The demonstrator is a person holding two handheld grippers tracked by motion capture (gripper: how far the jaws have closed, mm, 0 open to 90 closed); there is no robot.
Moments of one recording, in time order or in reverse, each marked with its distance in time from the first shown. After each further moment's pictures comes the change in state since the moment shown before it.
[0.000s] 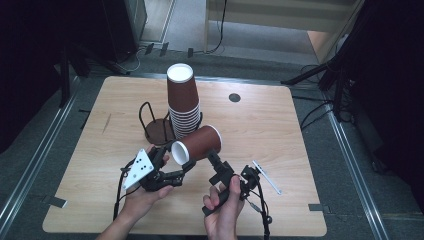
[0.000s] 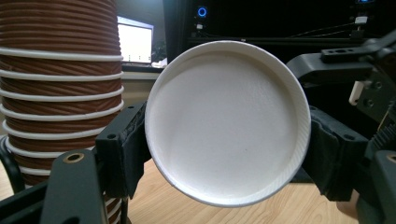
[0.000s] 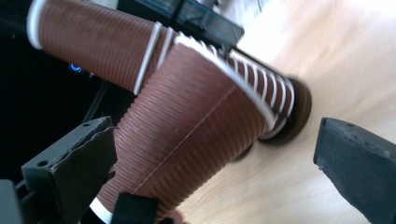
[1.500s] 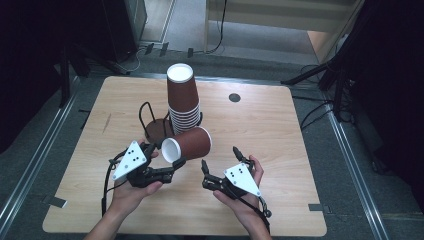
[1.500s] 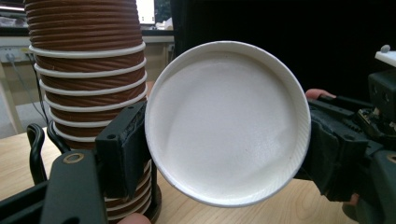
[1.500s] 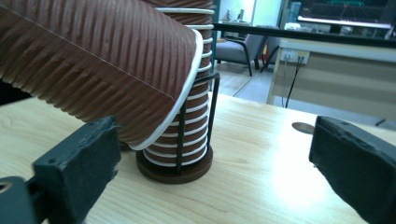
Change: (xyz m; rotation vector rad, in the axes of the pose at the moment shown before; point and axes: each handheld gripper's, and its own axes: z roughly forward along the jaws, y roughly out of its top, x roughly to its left) left arm 0.014 0.034 -0.015 0.181 0.029 0.023; right arm -0.035 -0.006 0.019 -0.141 -0.047 -1.199
